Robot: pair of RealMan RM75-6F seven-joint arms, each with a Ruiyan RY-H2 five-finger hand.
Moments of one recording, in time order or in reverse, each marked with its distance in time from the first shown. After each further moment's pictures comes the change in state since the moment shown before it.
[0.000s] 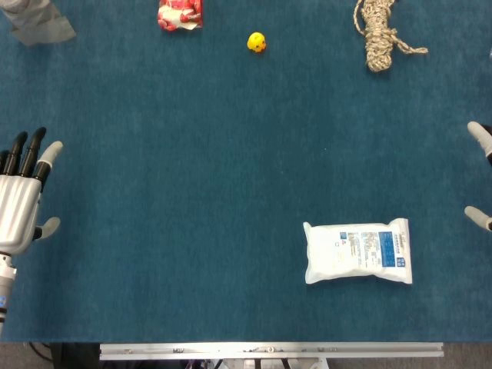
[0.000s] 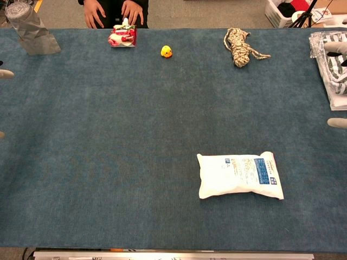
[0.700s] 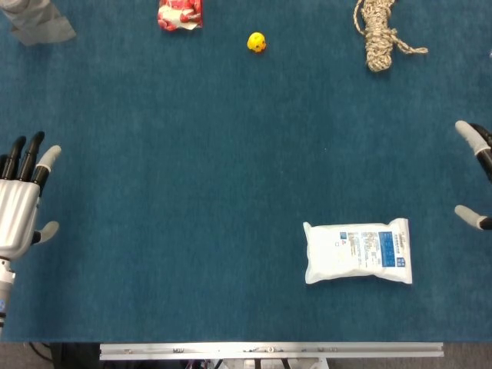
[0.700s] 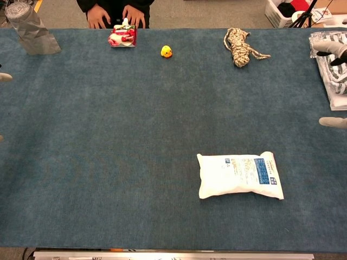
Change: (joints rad) left arm 0.015 -0.001 0.011 0.001 0.013 0.010 0.000; right arm 0.025 -0.005 0.003 -0.002 -0.016 -0.028 0.026
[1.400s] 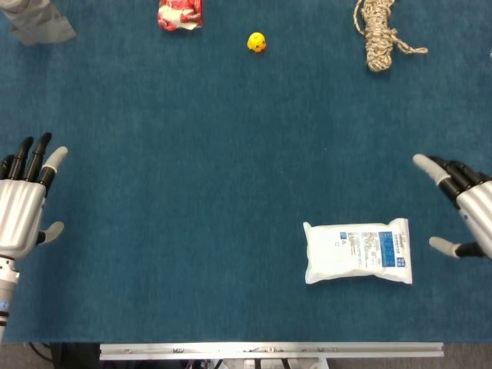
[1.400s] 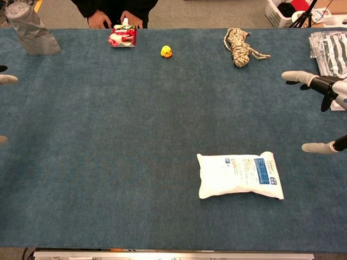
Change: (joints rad) left arm -0.006 -0.013 -0.002 0.021 0.010 -0.019 -0.016; right arm 0.041 0.057 -0.080 -0.076 -0.075 -0.125 0.043
